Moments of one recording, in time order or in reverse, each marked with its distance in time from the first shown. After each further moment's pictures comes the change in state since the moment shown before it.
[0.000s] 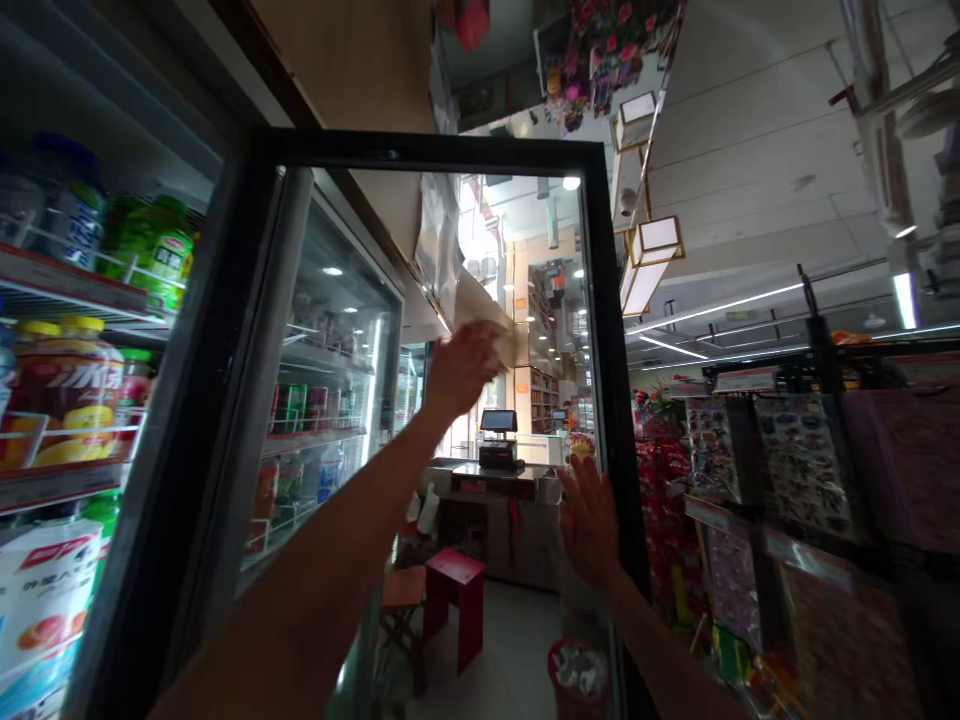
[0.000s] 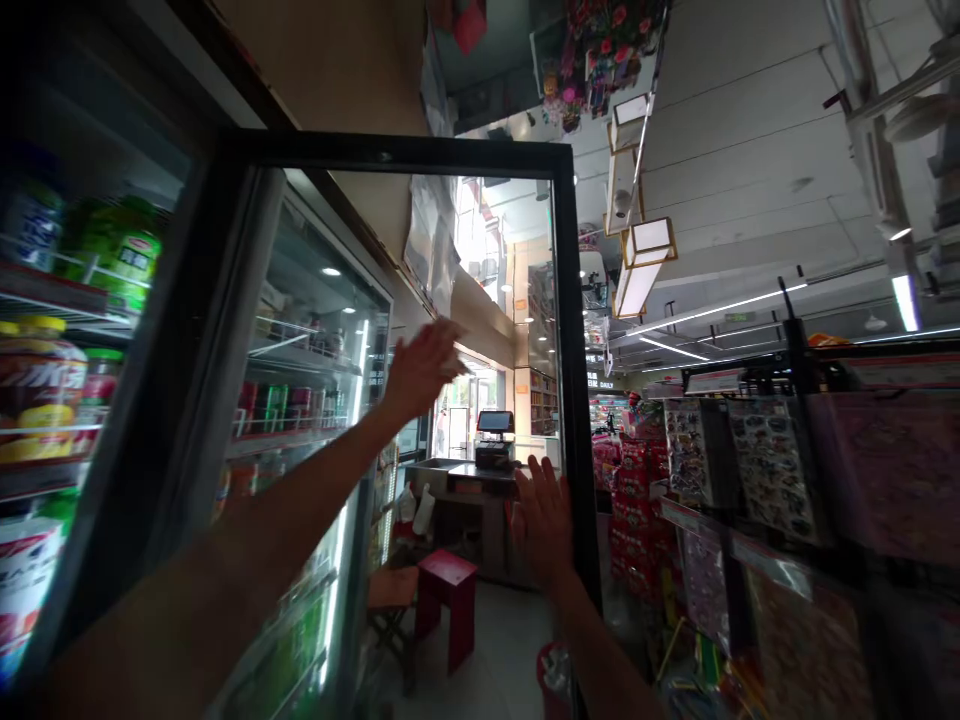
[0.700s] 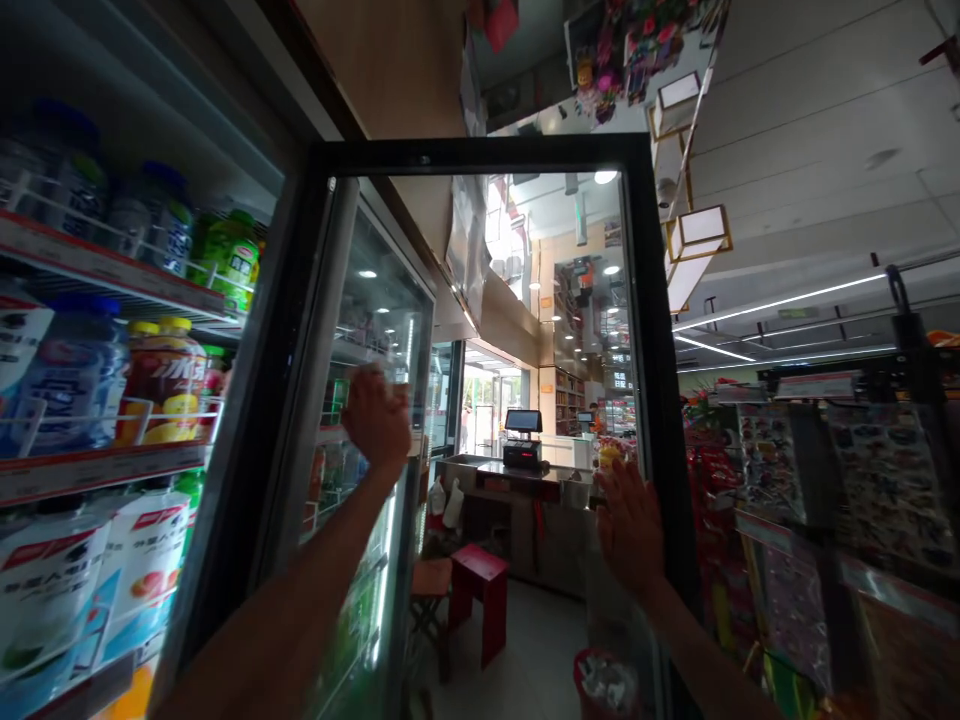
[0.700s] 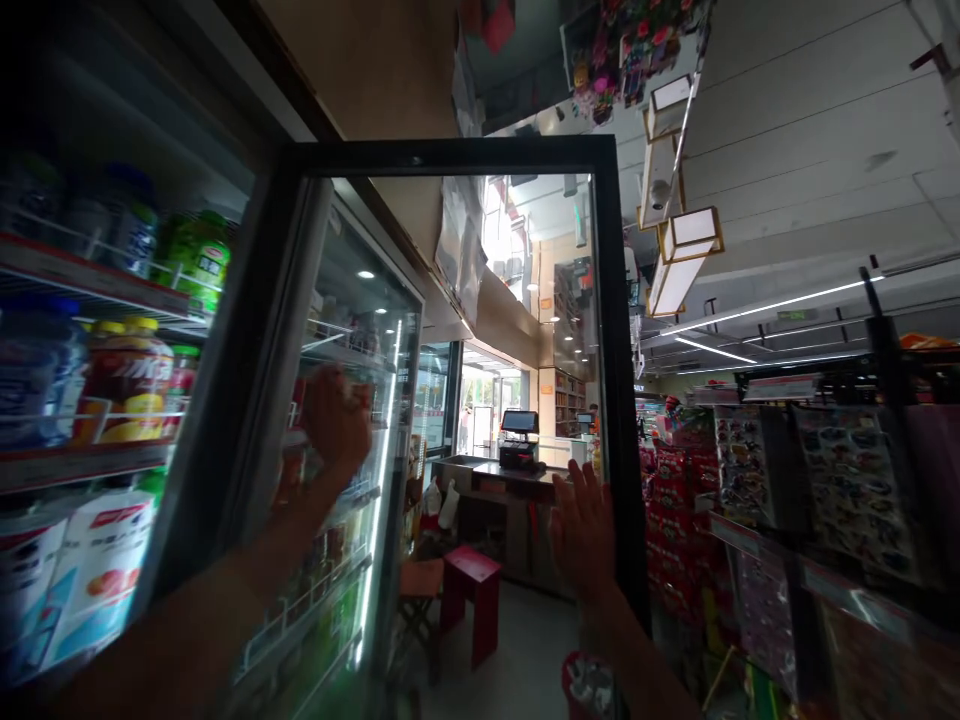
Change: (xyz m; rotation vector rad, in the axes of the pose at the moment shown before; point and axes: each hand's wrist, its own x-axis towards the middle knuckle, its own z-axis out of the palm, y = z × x) left_hand -0.119 -0.089 -0.017 0.158 0.305 -0.549; right_hand -0.004 0.000 0.006 -0.019 0.007 0.001
